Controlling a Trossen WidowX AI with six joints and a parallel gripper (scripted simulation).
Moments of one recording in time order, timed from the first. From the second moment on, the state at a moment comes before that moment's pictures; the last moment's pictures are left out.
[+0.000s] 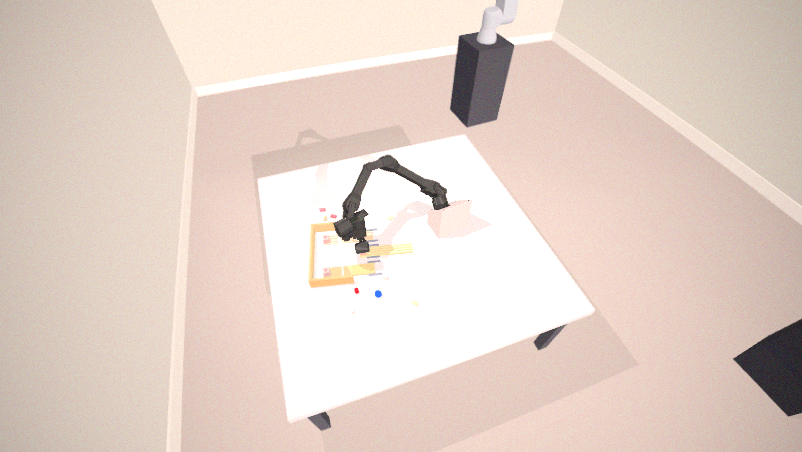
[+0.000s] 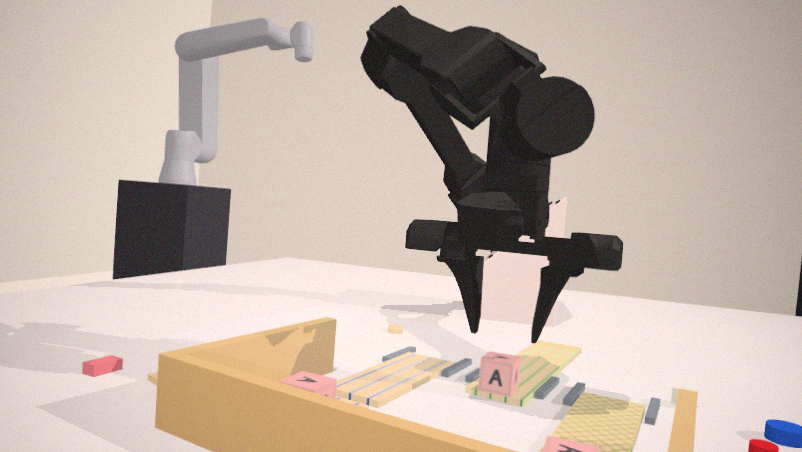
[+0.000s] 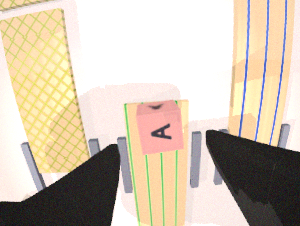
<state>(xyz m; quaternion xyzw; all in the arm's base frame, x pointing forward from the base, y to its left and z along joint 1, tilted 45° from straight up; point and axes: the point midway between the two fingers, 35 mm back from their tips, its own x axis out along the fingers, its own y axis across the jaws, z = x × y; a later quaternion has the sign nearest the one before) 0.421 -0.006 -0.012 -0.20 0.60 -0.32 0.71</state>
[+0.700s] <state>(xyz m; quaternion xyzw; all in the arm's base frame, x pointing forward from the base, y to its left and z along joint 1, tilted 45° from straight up) 0.425 -0.030 -0.036 -0.20 0.60 -0.32 0.71</state>
